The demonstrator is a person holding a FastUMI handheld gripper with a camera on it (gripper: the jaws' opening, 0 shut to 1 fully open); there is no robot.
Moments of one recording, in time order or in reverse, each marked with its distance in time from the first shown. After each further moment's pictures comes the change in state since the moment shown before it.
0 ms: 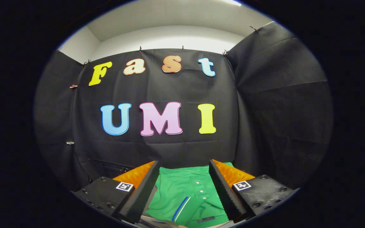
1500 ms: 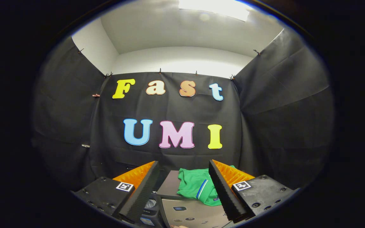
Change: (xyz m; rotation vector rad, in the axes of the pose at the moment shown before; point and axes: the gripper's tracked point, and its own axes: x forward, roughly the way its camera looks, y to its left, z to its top) arm -0.188 0.069 0.002 -0.066 -0.240 0.089
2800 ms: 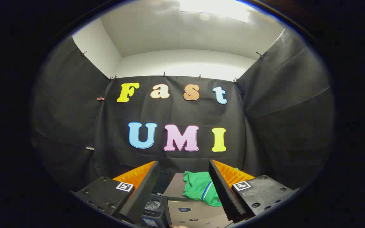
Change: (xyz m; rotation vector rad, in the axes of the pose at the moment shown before) arm -0.009 0.003 0.004 0.007 -0.038 0.052
